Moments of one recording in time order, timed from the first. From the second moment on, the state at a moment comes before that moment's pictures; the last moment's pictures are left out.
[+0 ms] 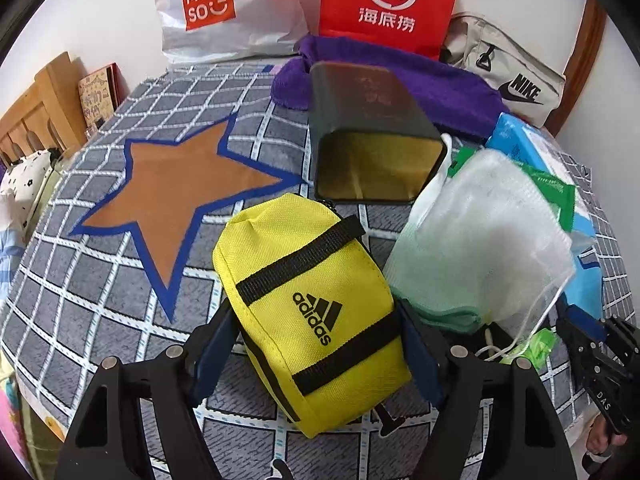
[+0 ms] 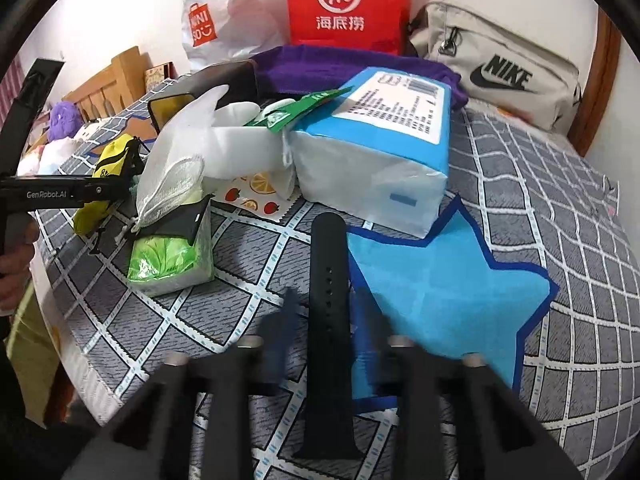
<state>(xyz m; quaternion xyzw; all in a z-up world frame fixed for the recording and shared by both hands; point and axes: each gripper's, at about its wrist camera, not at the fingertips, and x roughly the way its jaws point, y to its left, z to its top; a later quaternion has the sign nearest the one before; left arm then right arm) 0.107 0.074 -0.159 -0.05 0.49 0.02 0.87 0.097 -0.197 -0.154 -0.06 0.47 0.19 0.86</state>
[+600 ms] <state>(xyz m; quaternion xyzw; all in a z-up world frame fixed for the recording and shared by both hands) 0.108 0.081 -0.100 -0.06 0.45 0.00 0.89 0.089 -0.203 -0.107 -0.04 0.46 0.22 0.86</state>
